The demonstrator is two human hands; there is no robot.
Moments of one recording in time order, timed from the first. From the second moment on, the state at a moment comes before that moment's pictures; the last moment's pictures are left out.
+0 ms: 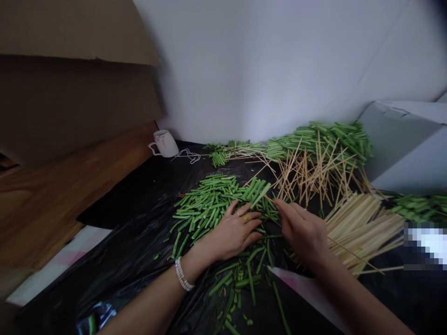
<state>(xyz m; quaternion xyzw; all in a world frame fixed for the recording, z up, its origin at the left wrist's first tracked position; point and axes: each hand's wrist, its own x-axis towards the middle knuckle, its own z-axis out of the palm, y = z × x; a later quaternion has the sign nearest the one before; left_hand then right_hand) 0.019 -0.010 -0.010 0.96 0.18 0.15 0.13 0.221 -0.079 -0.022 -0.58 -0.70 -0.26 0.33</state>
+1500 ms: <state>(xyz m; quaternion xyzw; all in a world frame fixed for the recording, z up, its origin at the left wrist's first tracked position) 0.012 0.016 0.000 0.47 0.34 0.46 0.67 0.212 -0.083 -0.024 -0.54 -0.74 -0.24 0.33</state>
